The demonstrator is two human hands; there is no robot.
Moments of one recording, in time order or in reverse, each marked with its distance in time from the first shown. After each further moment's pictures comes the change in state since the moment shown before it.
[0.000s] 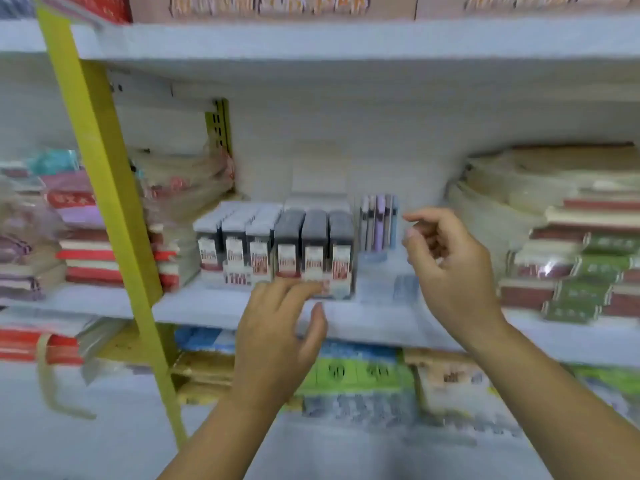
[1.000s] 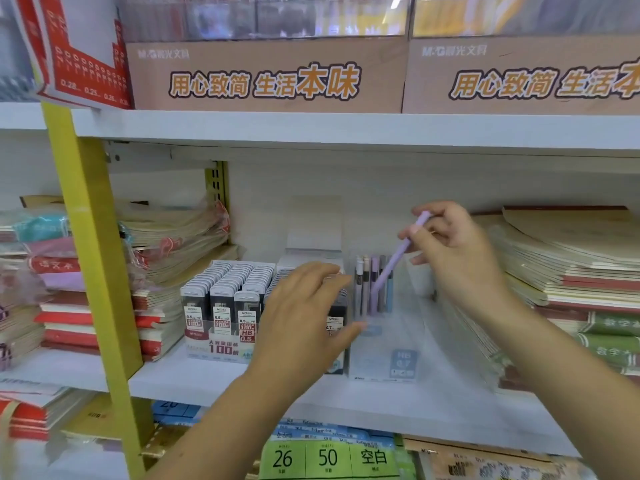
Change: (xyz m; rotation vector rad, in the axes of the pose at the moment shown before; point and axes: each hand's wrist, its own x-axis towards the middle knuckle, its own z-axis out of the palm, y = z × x) left_hand 0.095 0.016 0.014 0.131 -0.340 0.007; right_hand 0.095 0.021 -0.015 0.123 -0.100 0.190
